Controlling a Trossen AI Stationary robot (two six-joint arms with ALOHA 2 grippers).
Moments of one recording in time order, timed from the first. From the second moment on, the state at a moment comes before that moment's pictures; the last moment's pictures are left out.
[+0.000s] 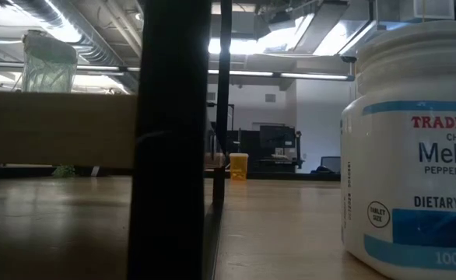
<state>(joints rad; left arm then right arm) -0.73 1.09 1.26 -1.33 0.07 -1.73 -0.23 1.65 2.05 -1.29 -0.45 -0.39</state>
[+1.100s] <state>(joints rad) -0.89 1.29 1.26 -1.37 0.00 -1.76 -0.12 1.65 2.05 -1.28 -0.46 -0.32</state>
